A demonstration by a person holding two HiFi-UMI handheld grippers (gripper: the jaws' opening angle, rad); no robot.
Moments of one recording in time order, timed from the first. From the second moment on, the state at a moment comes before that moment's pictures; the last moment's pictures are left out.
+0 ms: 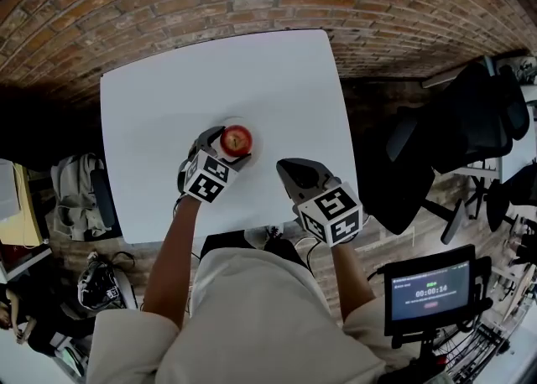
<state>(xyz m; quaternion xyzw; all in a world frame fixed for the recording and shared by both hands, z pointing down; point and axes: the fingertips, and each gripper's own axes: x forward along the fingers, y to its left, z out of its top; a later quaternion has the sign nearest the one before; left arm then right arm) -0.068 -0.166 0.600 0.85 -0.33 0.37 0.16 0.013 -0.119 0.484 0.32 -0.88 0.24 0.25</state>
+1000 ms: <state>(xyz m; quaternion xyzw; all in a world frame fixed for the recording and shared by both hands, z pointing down) -0.064 -0.146 0.549 0.85 -0.38 0.33 0.11 0.024 -0.095 0.449 0.32 -0.90 0.20 0.23</state>
